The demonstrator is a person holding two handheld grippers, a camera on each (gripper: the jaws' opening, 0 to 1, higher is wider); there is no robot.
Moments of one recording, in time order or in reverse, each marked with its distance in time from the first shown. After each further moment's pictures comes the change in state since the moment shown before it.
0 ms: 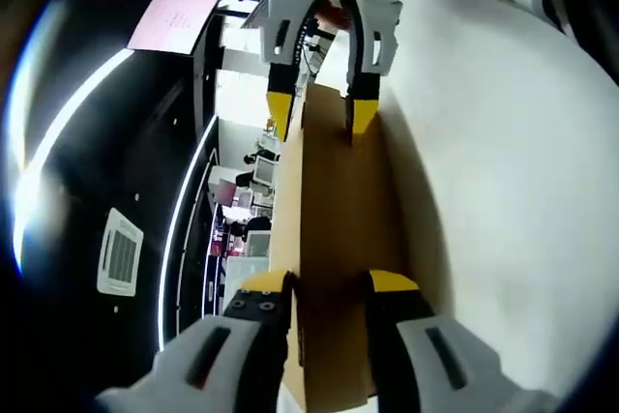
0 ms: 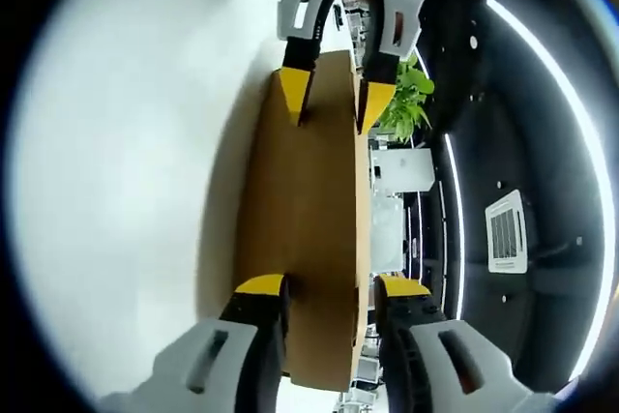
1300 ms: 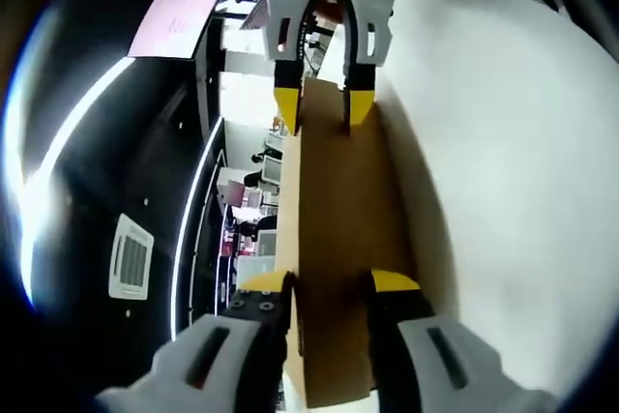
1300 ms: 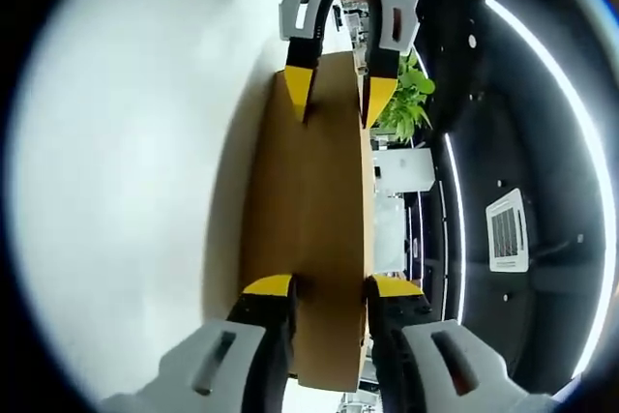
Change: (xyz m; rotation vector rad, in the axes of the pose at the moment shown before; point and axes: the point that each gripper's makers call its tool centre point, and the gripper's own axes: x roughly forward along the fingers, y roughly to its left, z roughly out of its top) left arm -0.004 0.000 -0.007 0.039 0.013 0.043; right arm -0.002 0.002 0.002 0.014 -0.007 -0.001
